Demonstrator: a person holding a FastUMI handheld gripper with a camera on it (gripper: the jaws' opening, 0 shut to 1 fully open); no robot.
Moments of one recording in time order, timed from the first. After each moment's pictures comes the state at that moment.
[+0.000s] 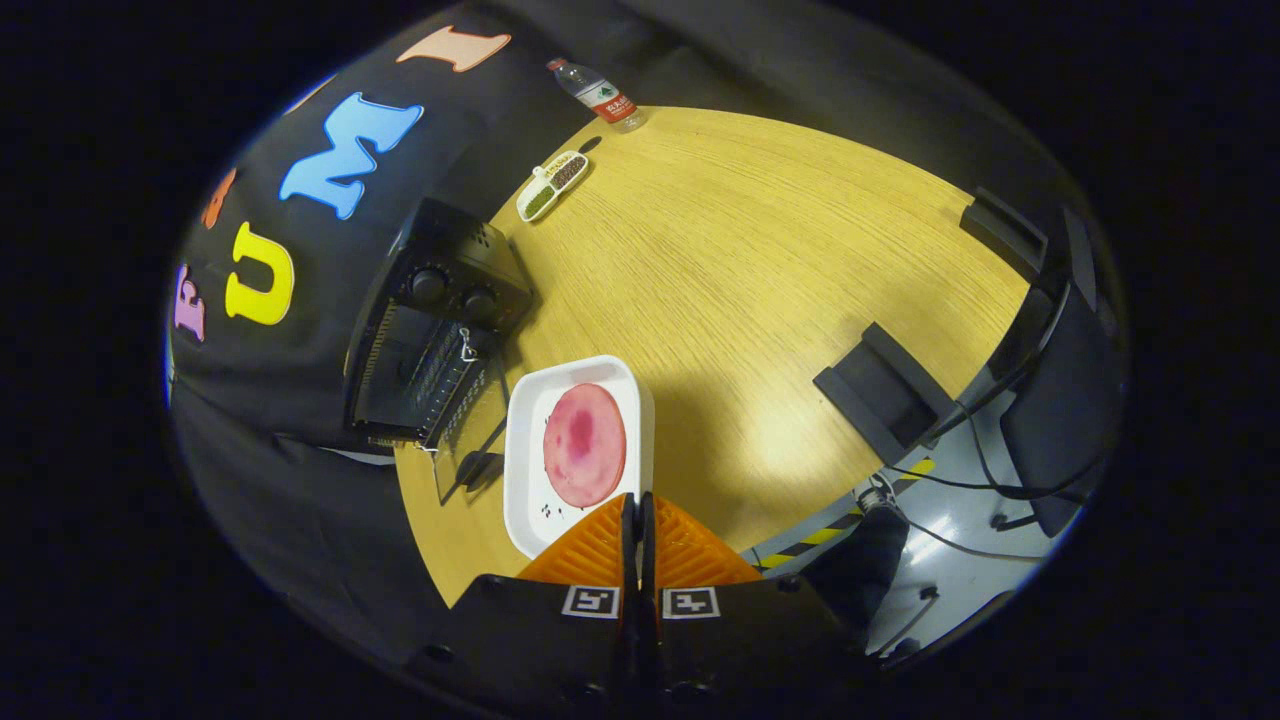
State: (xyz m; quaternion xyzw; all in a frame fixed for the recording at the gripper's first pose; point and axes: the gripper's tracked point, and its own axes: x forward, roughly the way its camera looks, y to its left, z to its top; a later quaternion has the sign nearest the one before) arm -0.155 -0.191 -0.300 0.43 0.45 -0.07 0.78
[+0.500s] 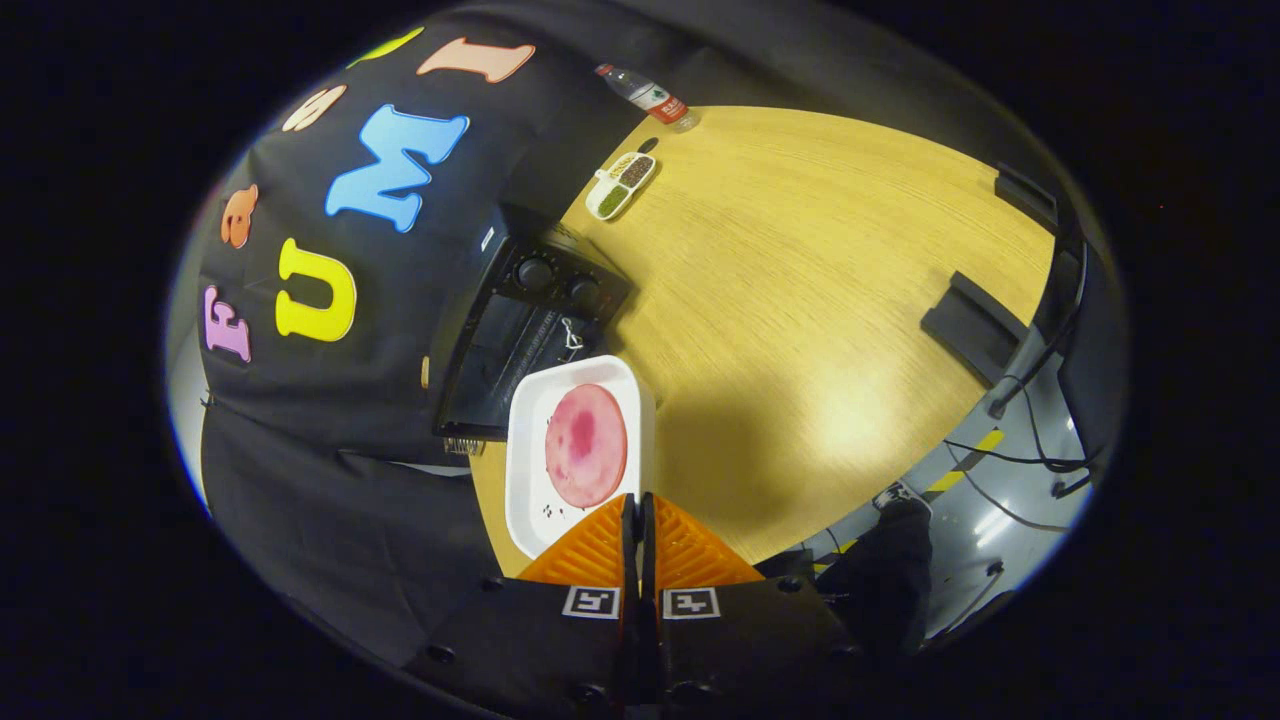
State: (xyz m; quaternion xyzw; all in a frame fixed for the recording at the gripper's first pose) arm -0.119 -0.111 -0.249 0.48 0.41 -0.02 0.78
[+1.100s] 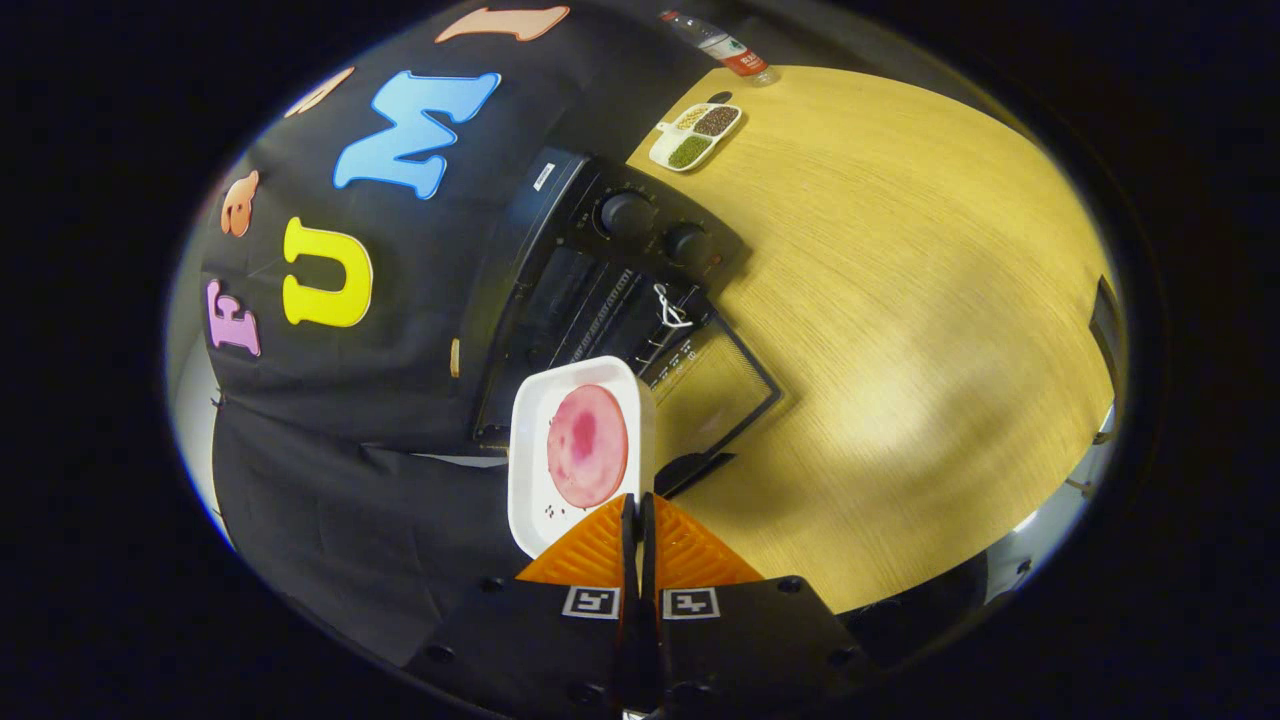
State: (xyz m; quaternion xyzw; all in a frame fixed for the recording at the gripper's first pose) arm -0.008 -0.029 -0.251 0.51 0.42 0.02 0.75
